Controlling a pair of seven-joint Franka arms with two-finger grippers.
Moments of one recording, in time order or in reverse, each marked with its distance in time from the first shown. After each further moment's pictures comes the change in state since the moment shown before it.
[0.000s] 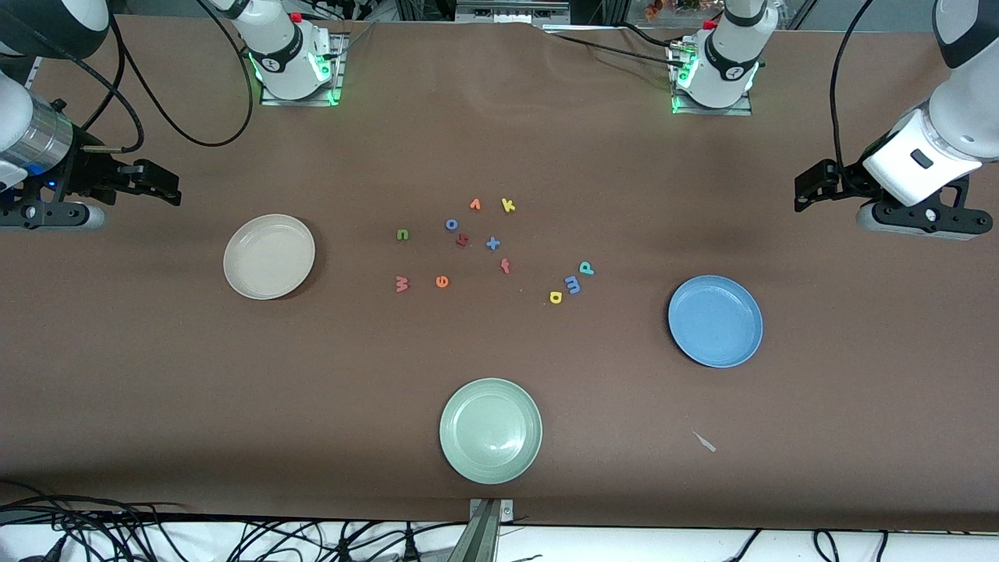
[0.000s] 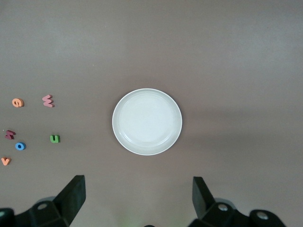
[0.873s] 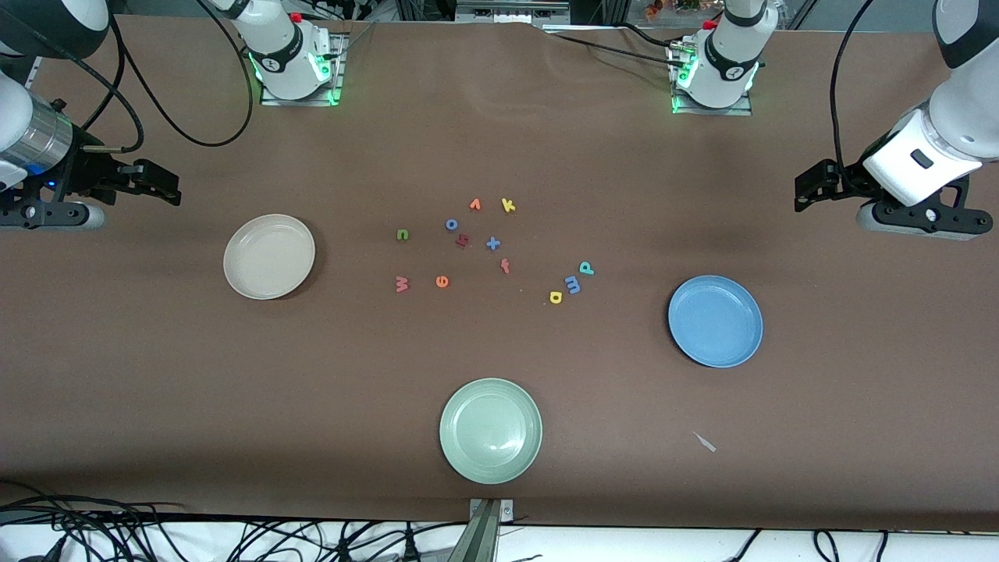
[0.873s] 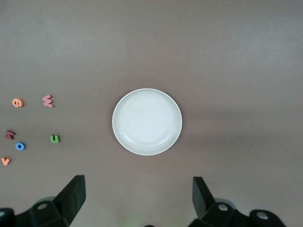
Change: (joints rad) left arm 0.002 -0.003 0.001 -0.008 -0.002 0.000 0.003; right arm 0.000 0.000 0.000 0.000 0.000 0.000 0.000
